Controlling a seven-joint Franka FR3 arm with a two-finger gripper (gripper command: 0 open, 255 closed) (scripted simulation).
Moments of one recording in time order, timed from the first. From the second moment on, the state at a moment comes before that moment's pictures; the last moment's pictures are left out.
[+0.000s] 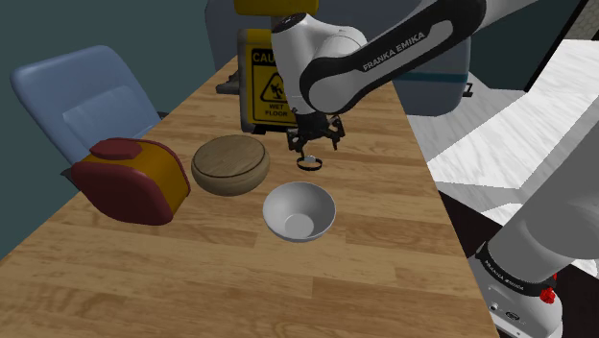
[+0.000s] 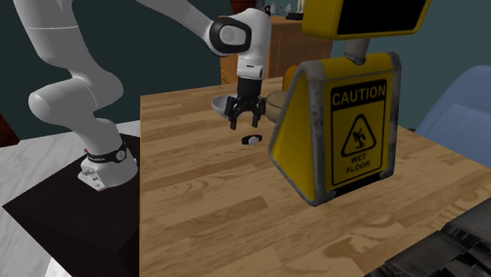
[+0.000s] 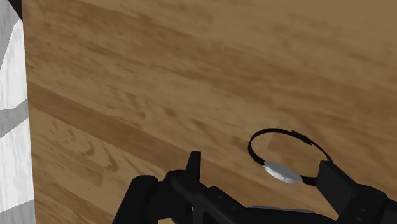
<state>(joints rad) -0.08 0.04 0.48 -2.13 -0.28 2.01 1.13</state>
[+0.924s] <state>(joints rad) -0.09 0.09 0.47 -2.18 -0.32 2.09 1.16</state>
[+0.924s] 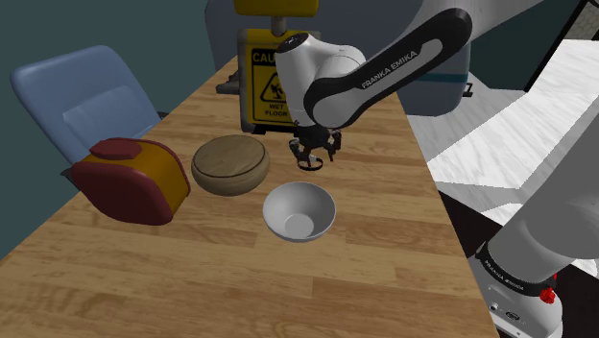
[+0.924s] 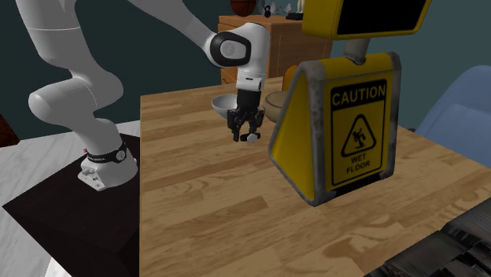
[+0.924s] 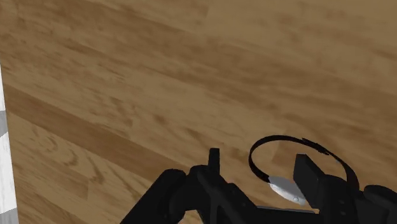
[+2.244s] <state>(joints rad) -0.09 0.01 0.47 -2.12 -0.27 1.98 1.10</state>
